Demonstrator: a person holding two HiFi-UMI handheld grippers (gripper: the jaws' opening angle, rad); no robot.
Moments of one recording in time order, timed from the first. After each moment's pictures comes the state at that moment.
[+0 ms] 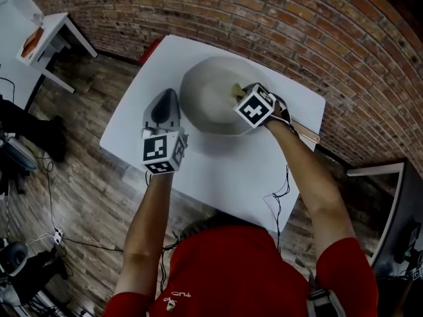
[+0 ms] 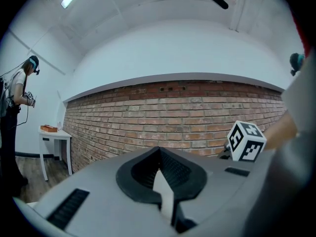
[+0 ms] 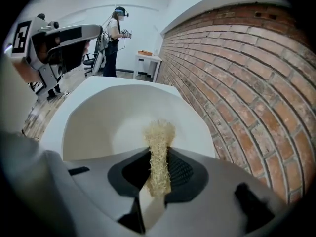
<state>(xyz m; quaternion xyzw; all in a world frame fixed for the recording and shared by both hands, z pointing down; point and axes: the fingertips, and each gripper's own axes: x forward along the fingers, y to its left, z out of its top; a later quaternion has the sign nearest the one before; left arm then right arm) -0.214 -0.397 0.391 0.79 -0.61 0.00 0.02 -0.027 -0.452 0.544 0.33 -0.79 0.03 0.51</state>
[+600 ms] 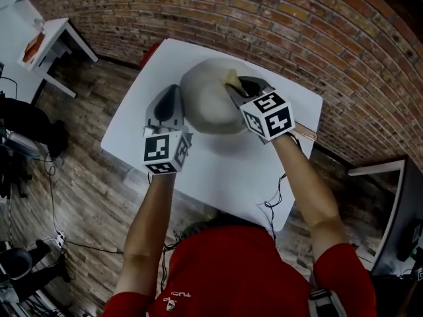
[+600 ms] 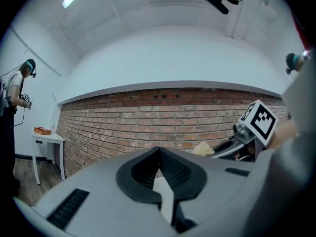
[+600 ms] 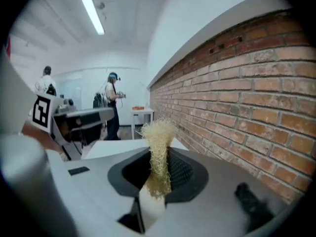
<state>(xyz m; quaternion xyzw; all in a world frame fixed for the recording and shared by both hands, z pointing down) -0.185 -0.387 0.355 0.80 -0.59 -0.03 0.01 -0.057 -0.426 0.412 0.37 -0.90 0.06 0.21</state>
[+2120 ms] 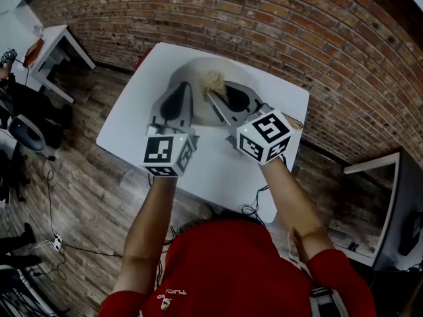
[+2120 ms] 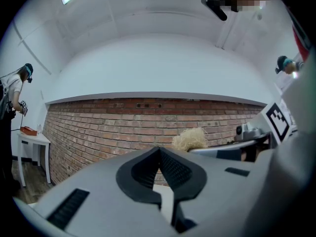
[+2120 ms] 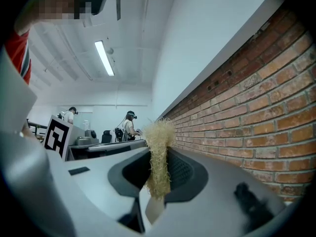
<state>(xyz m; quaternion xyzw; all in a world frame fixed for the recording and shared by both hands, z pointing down) -0.114 -0.330 0.308 0.84 -0.54 -0.05 -0.01 -0.062 -0.328 0.320 0.34 -0.94 0.03 -0.01</state>
